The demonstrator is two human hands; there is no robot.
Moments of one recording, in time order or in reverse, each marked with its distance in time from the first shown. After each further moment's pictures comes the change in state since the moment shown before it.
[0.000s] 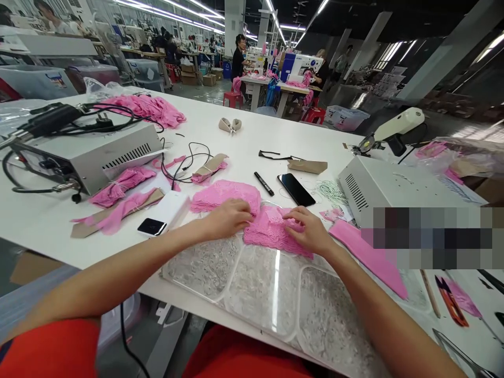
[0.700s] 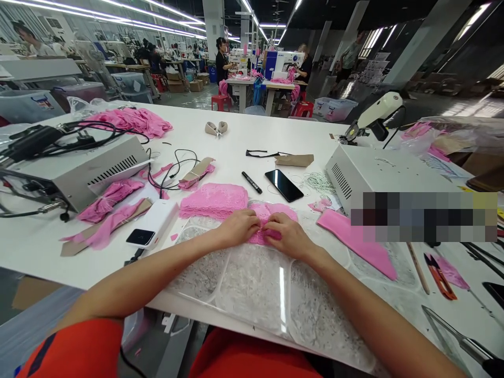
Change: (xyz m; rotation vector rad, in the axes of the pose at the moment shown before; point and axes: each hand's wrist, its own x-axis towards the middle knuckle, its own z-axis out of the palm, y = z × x) left_hand 0.042 0.037 0.041 0.013 -0.162 -0.069; right_hand -0.012 -0.015 0.024 -0.047 -0.085 -0.082
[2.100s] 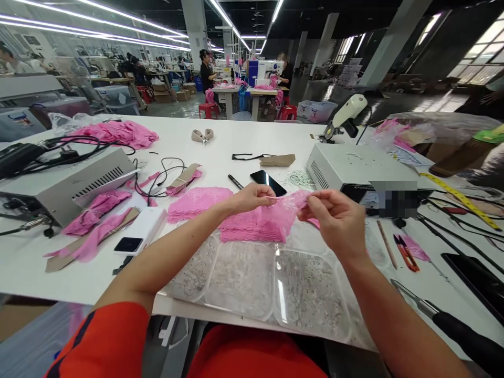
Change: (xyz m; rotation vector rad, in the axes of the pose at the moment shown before) left_hand 0.079 0.030 -0.045 -0.507 0.008 0.076; right_hand -0.033 -0.057 -0.107 0.633 0.747 0.406
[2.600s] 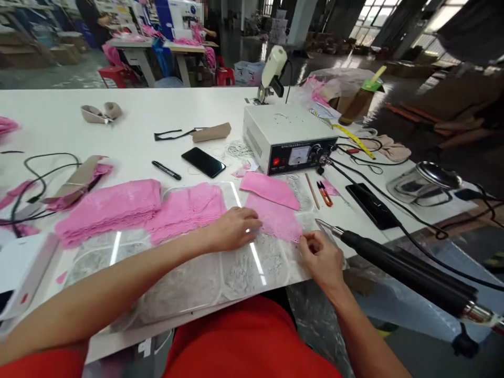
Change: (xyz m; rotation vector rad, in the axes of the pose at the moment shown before) left_hand 0.009 0.032 0.121 0.178 -0.290 0.384; right_hand -0.132 0.074 -0.124 -0.772 0.361 0.324
